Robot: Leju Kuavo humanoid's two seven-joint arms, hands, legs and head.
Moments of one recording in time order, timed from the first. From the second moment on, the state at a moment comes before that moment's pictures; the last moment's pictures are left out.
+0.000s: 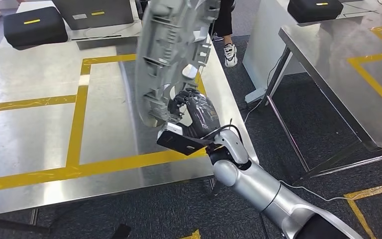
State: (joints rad) left arm -0.20 0.02 -1.10 -0.23 0.52 0.35 -0.19; right arm -0.65 -0.09 0.80 -1.23 0.61 -0.33 0.16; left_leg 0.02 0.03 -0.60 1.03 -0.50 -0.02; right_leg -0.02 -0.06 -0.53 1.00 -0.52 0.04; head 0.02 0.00
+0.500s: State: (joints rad) left arm -0.21 0.01 -1.12 -0.23 0.49 0.33 -0.19; right arm -0.70 0.00 0.95 -0.81 0.57 -0.21 0.13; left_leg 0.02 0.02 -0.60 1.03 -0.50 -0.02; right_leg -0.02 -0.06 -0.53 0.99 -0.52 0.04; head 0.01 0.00
